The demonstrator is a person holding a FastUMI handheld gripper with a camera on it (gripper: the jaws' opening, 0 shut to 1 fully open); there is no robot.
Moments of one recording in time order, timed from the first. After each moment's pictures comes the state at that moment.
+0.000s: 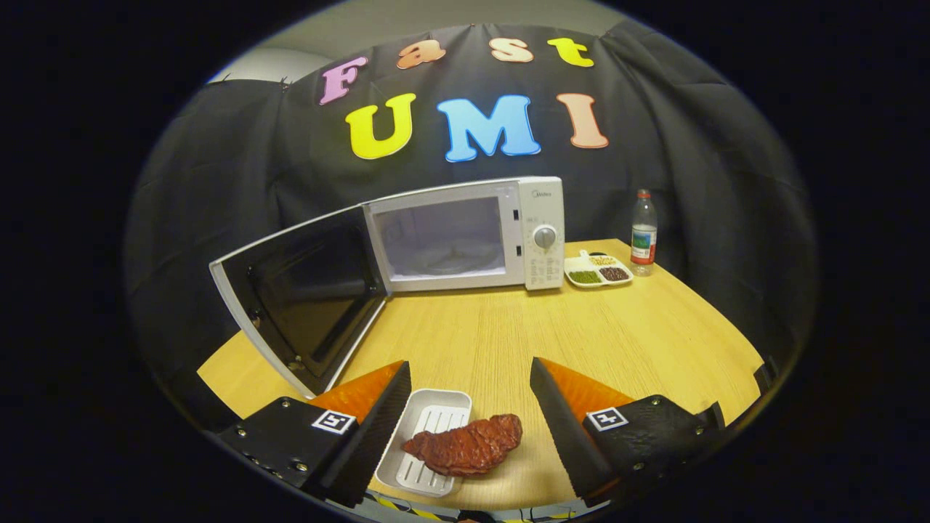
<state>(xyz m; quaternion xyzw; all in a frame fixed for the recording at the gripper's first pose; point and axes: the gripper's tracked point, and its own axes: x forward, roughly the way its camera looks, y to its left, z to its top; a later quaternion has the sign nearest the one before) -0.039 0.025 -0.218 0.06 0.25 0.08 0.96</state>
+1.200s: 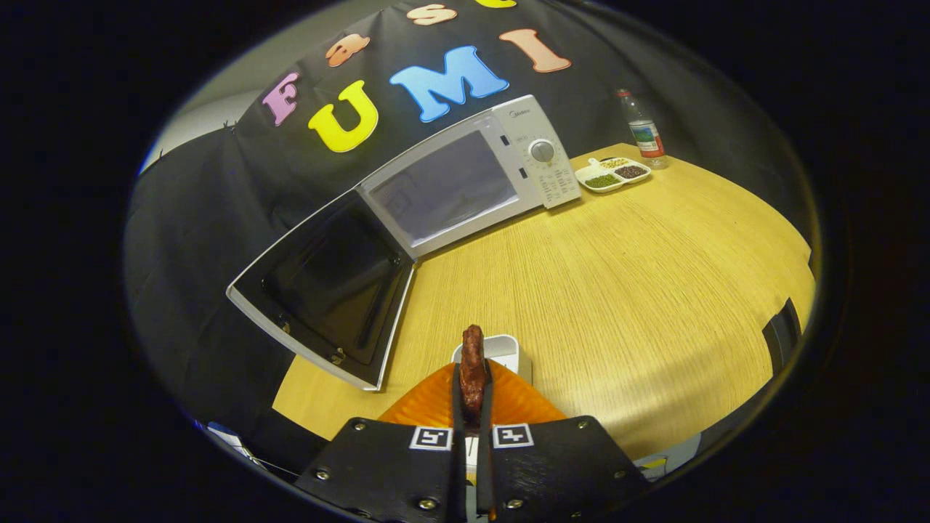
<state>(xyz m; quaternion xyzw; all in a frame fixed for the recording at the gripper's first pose) -0.053 0.064 -0.246 0.20 0.34 0.12 0.91</state>
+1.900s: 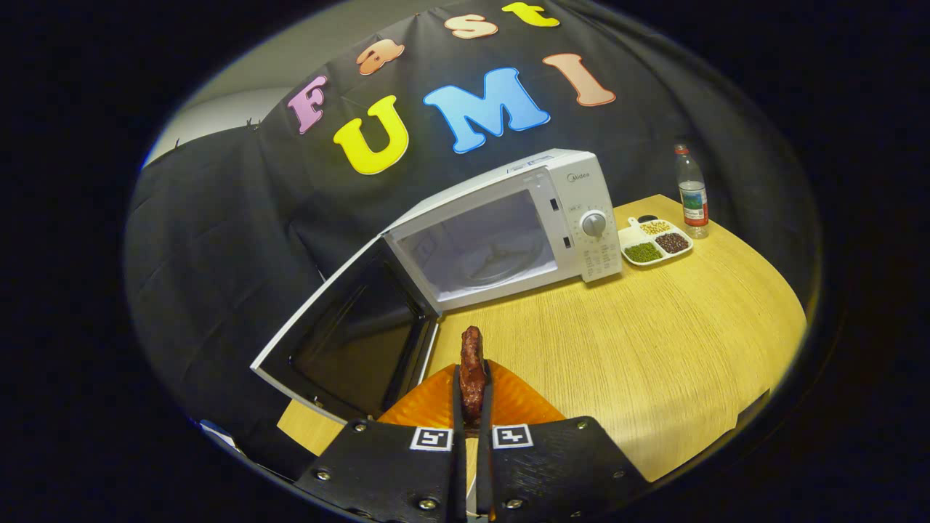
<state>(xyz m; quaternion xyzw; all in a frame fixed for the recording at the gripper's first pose) 0.037 0.080 -0.165 0.19 0.28 0.15 0.93</state>
